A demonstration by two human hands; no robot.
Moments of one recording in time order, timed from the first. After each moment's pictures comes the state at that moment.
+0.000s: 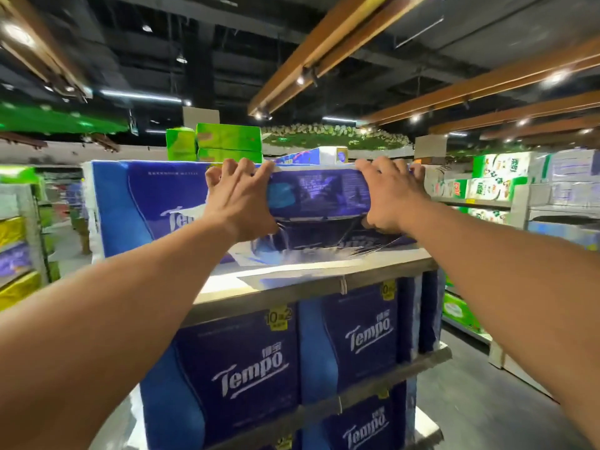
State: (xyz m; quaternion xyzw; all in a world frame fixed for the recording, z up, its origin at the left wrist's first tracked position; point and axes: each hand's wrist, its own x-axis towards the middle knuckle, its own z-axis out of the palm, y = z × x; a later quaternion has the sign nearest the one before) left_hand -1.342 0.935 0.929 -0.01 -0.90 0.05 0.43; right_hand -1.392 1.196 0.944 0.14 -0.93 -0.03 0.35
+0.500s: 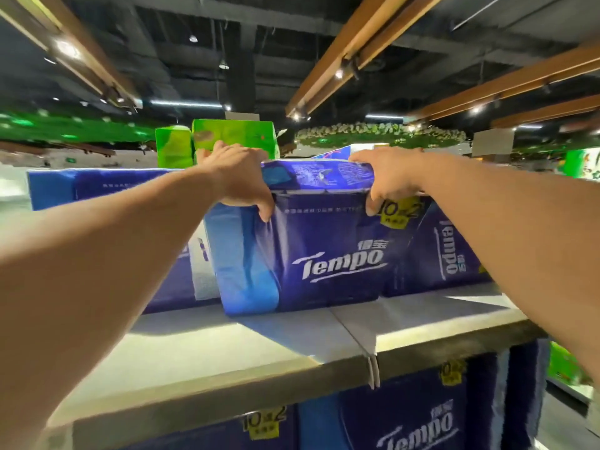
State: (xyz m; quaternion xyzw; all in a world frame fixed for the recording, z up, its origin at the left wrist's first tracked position) left_hand -1.551 0.915 1.008 0.11 -0.95 0.06 0.29; right_hand -1.653 1.158 1.024 0.24 -0.95 0.02 0.18
